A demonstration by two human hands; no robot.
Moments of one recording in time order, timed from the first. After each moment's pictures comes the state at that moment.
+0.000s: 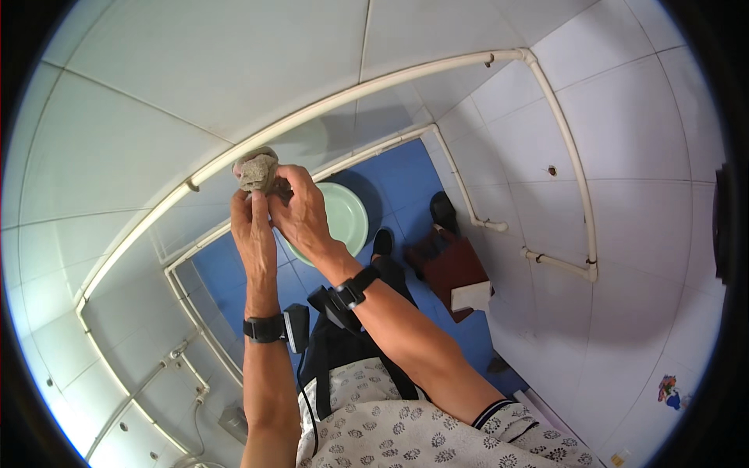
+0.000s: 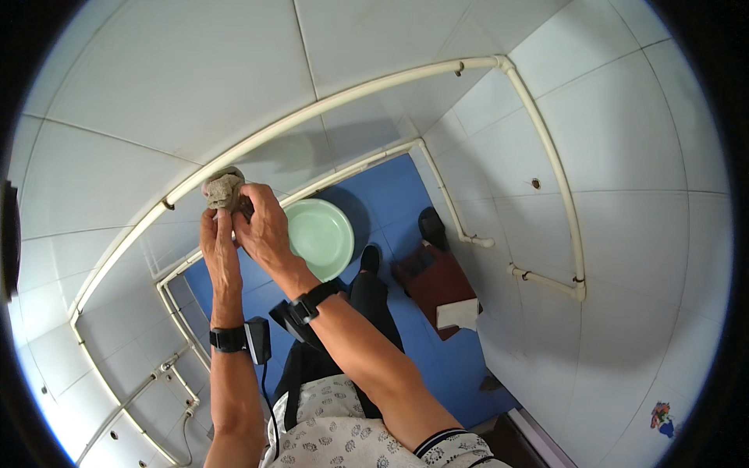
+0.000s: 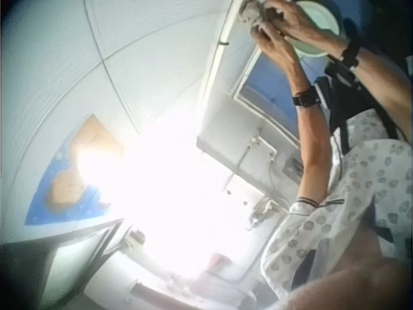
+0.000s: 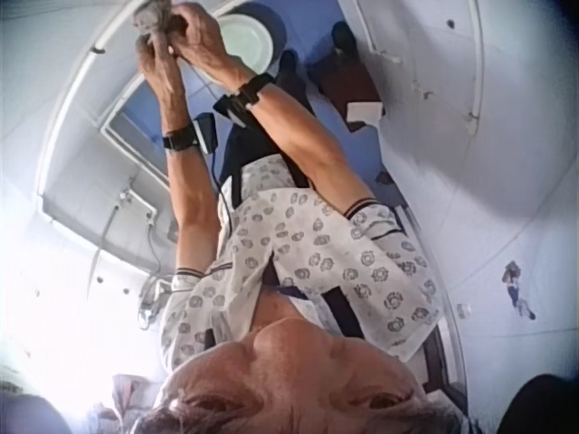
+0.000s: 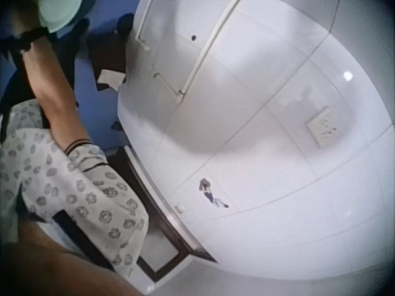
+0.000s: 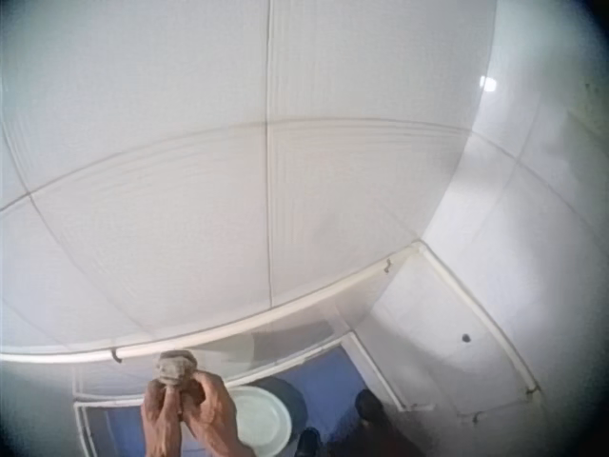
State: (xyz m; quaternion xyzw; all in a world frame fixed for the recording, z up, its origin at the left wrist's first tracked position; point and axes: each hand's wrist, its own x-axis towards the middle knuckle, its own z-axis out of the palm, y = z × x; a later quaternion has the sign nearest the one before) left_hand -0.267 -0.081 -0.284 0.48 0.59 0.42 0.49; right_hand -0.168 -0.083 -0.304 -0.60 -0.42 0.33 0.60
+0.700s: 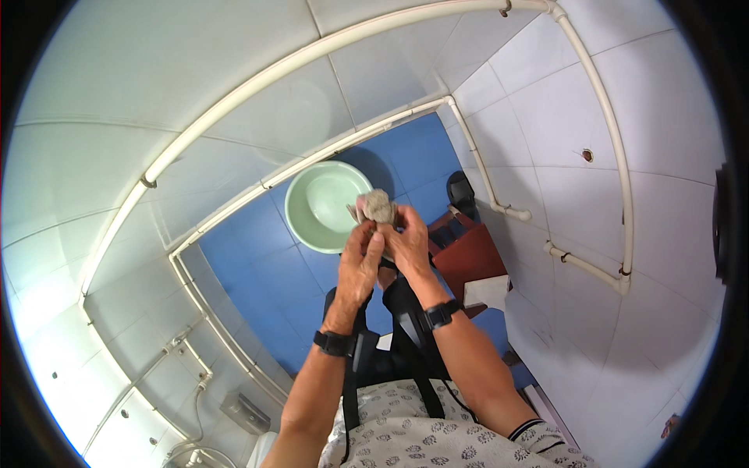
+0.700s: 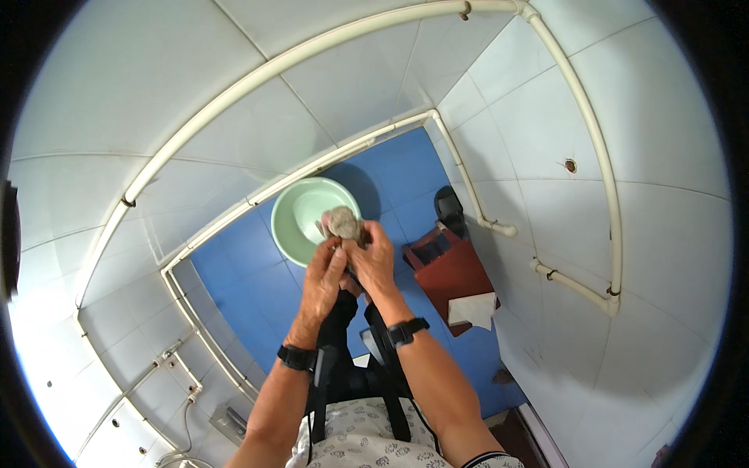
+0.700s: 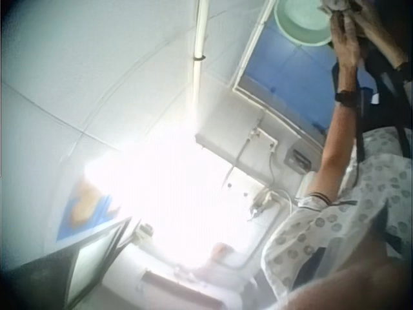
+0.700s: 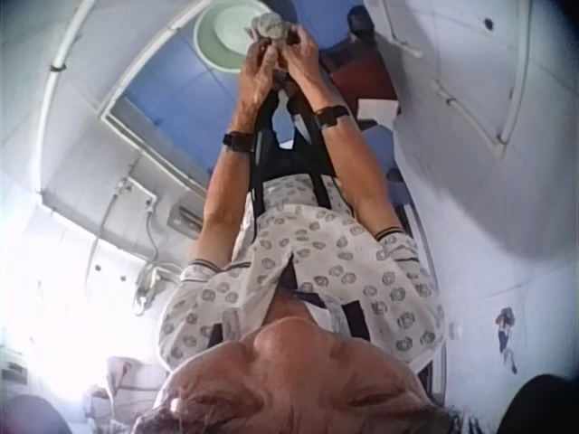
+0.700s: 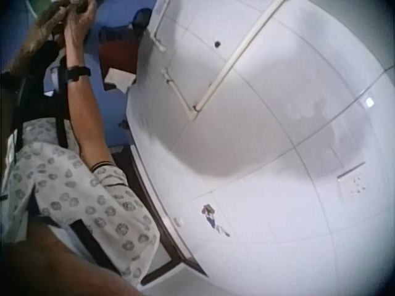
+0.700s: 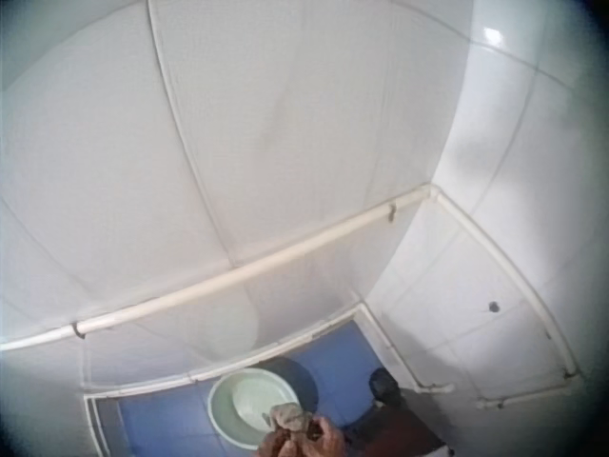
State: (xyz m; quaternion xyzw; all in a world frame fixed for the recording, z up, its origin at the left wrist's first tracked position) left_hand -0.163 -0.230 -0.404 0.51 0.54 0.20 0.63; right_hand -0.036 -0.250 -0.439 -0.71 -0.20 0.45 0.49
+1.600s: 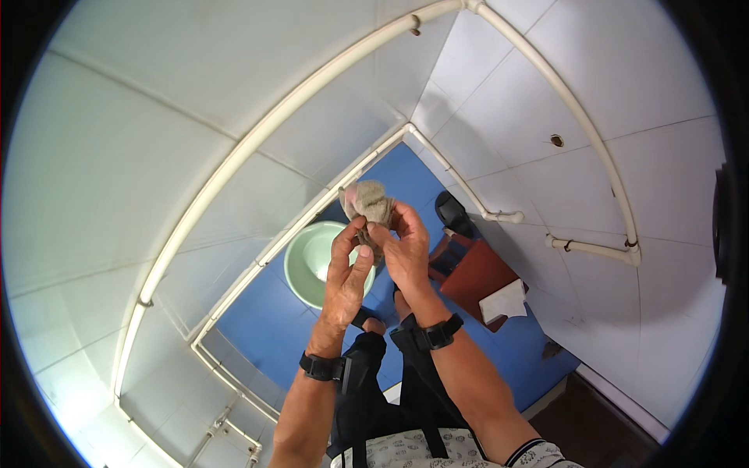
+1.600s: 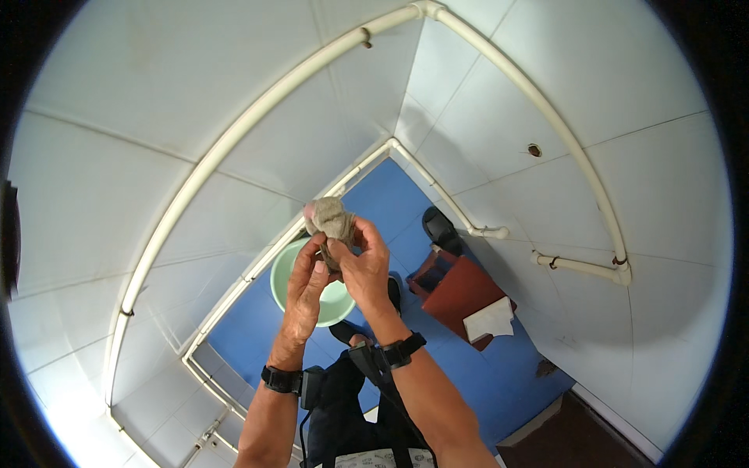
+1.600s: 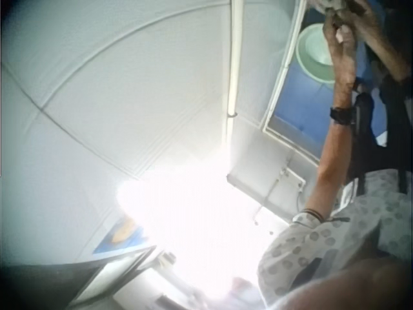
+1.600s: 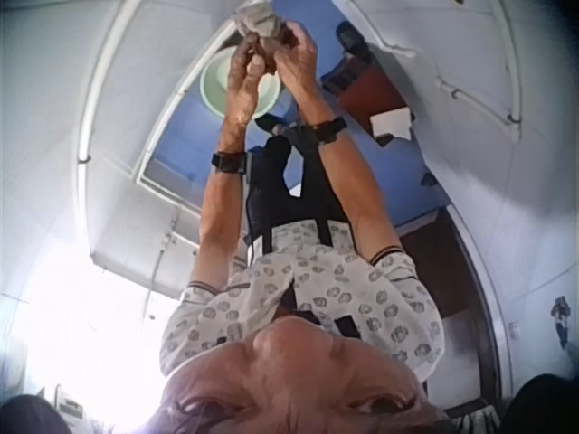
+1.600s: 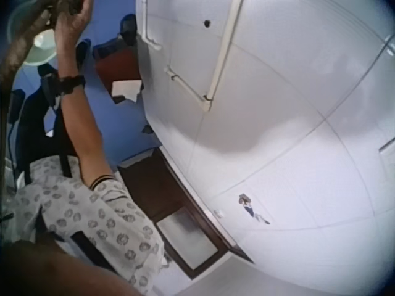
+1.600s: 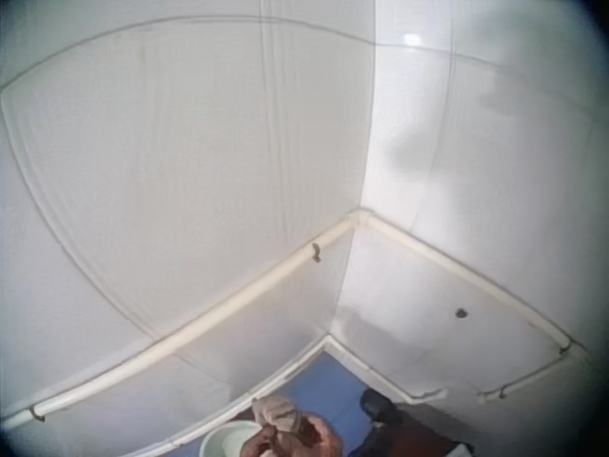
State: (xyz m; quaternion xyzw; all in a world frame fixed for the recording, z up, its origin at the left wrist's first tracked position) left_hand -0.112 -0.131 -0.391 0.53 0.36 0.20 0.74; right_hand 0.012 -0.175 -0.405 -0.64 -0.12 0.33 0.68
